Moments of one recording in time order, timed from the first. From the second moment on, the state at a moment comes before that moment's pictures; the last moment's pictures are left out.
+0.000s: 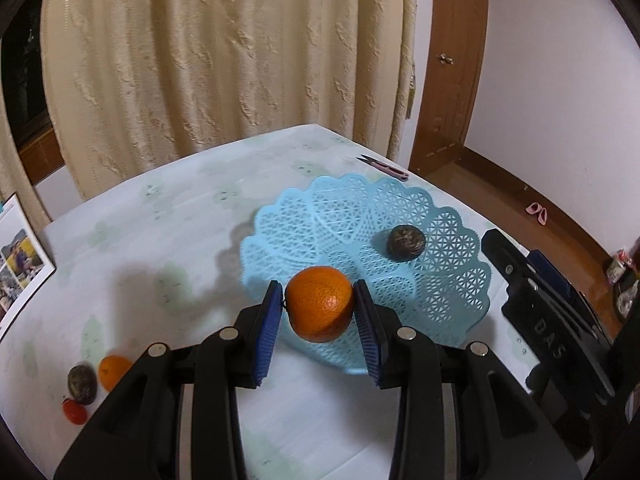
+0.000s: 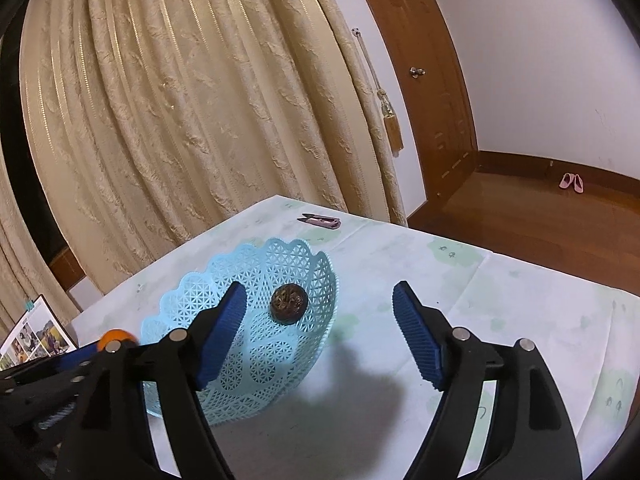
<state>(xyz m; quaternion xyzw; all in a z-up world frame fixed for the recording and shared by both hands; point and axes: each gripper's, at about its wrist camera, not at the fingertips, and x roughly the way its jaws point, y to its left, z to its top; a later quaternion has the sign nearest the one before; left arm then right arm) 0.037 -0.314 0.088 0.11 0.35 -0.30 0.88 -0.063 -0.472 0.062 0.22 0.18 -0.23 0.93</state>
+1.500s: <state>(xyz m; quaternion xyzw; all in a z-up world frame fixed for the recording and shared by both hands) 0.007 -0.232 0.122 0.13 0.24 -0.17 0.95 -0.087 -0.451 0.071 0.17 0.09 -0.25 0.95</state>
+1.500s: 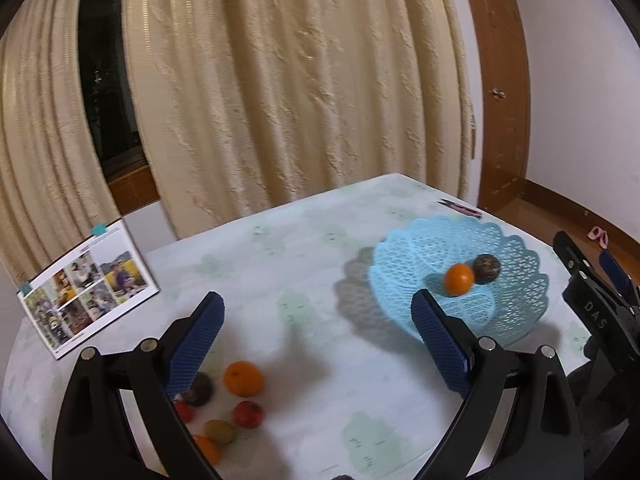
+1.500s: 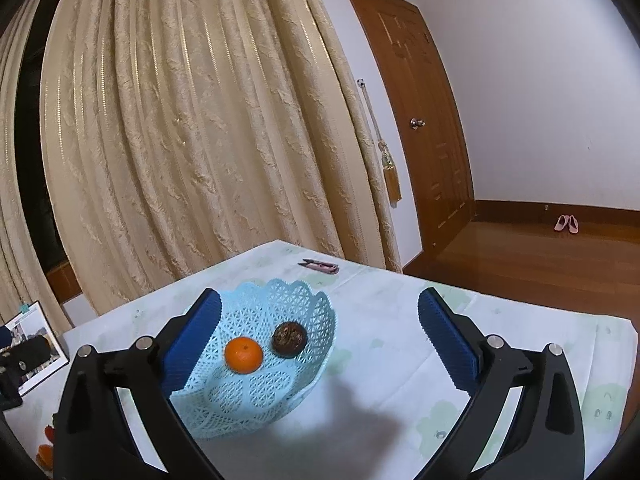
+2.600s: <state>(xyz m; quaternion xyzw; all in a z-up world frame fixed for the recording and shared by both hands) 0.067 -0.068 0.113 0.01 0.33 -0.12 0.94 -0.060 -0.304 0.079 0.12 0.21 -0.06 0.97</state>
